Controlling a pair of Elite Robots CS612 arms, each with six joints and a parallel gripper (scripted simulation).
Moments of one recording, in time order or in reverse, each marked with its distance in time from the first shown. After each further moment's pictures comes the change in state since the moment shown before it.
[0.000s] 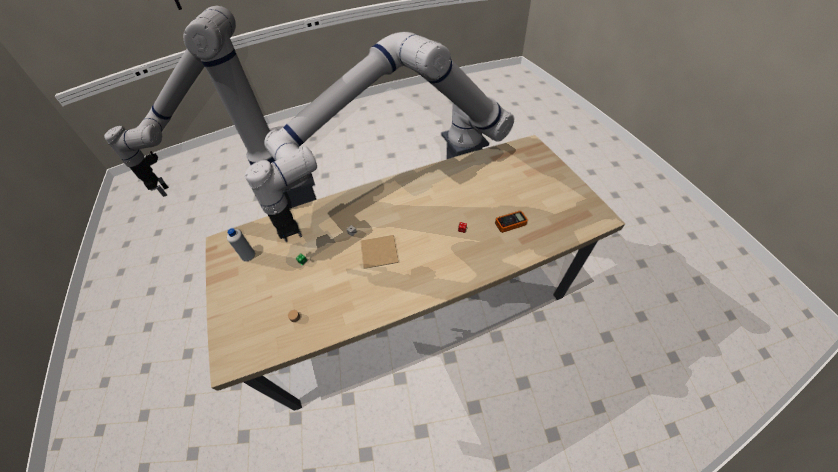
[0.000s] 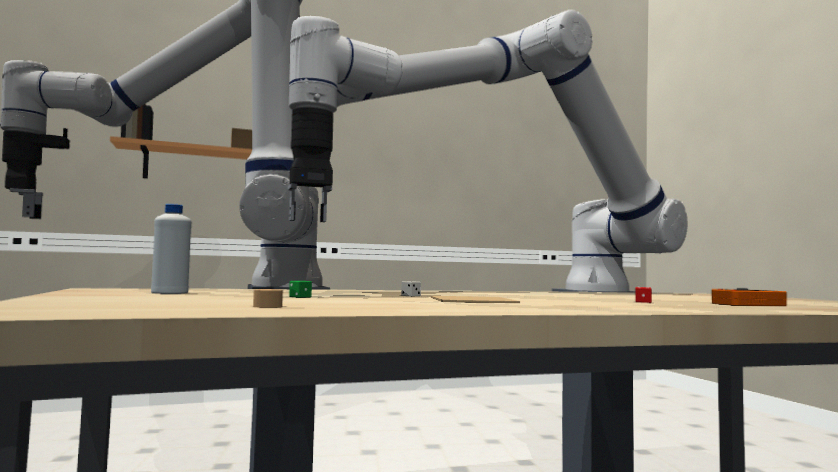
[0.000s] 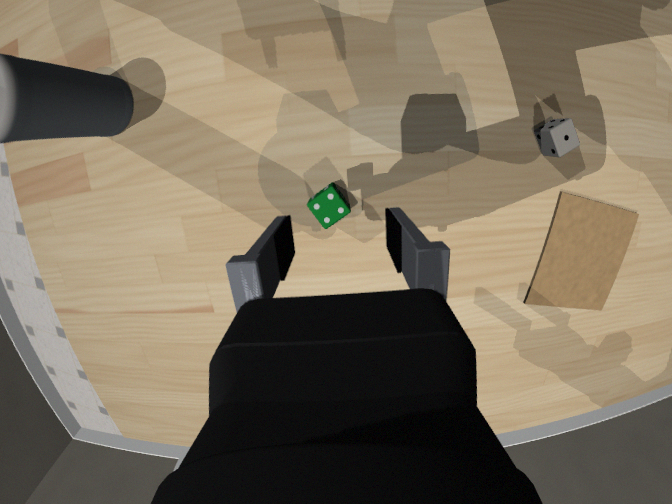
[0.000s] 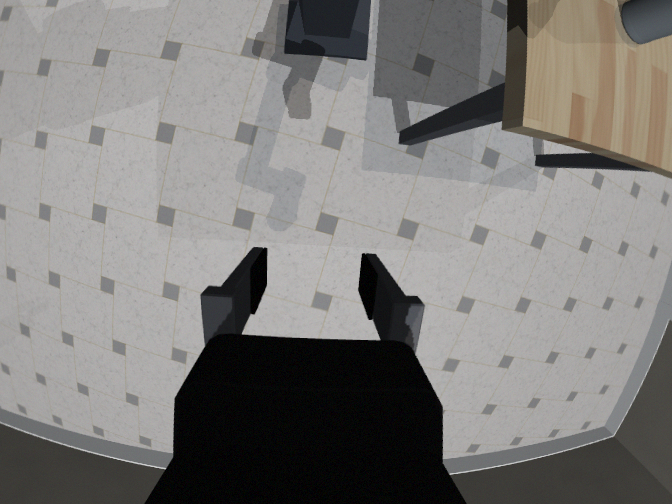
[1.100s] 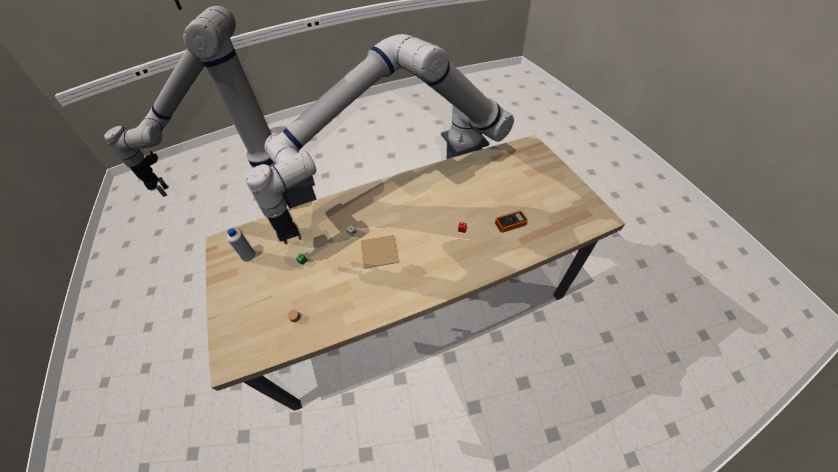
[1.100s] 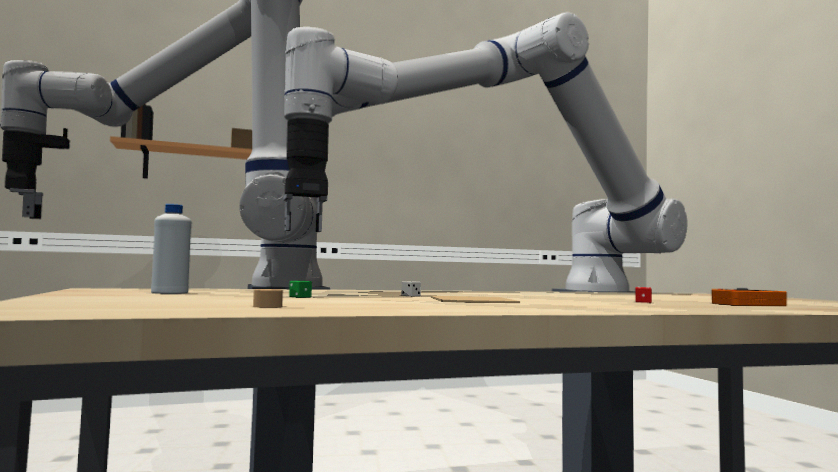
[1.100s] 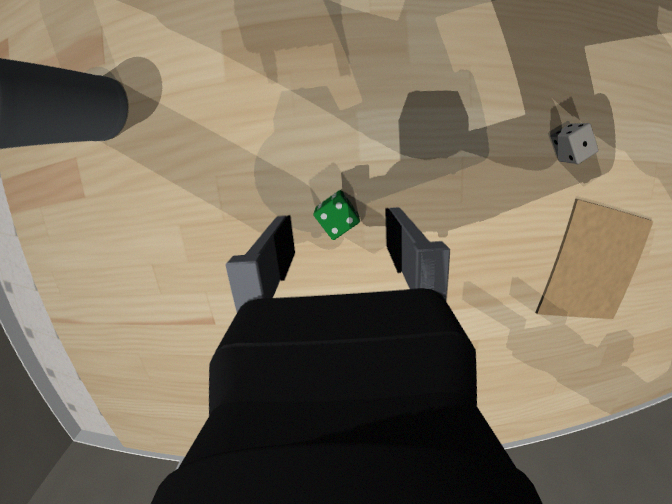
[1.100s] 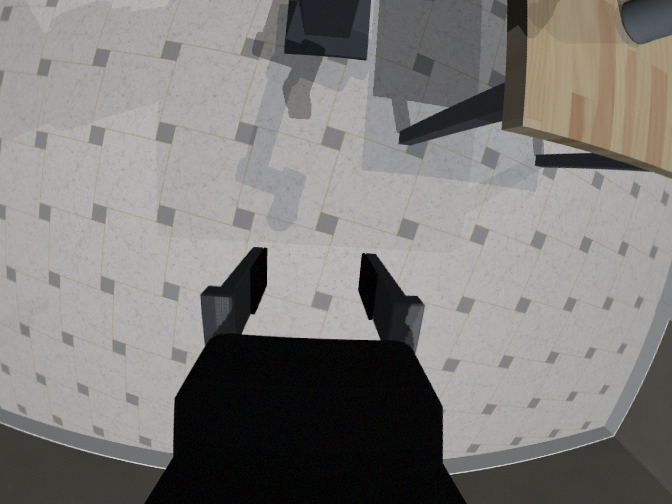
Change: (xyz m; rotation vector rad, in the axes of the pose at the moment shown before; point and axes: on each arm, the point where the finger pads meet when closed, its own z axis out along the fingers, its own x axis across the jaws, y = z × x) left arm -0.007 -0.006 0.019 -0.003 0.000 0.002; right arm 0.000 0.000 0.000 0.000 0.000 0.000
